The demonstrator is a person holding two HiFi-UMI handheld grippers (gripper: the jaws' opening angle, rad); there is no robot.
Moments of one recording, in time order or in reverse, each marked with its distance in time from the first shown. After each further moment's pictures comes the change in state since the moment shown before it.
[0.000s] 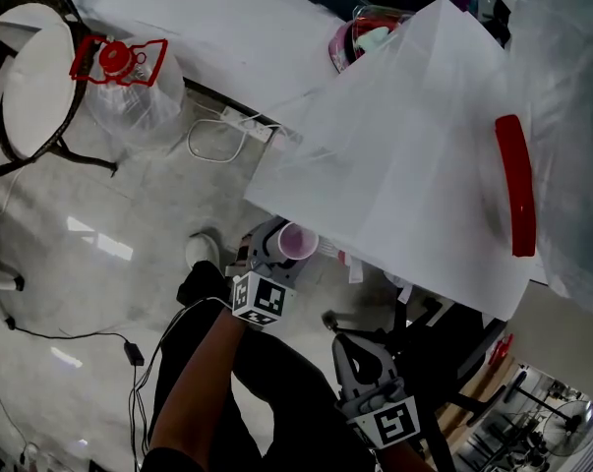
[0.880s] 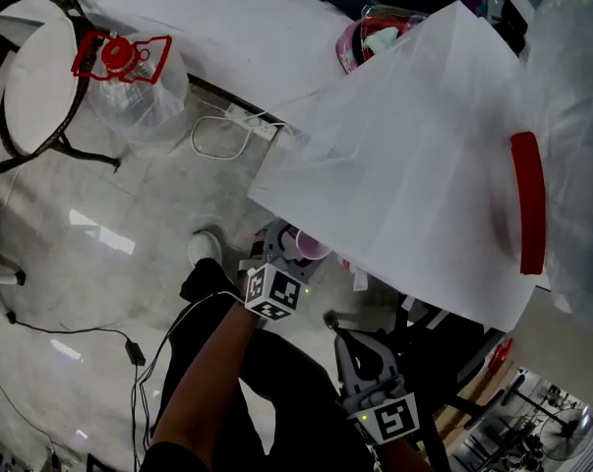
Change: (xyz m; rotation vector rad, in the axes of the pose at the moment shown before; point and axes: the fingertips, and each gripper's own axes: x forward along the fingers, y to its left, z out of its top) left arm 0.025 -0.013 0.004 -0.040 0.037 -0.075; right arm 0.011 -0.011 -0.004 0.023 0.013 -0.008
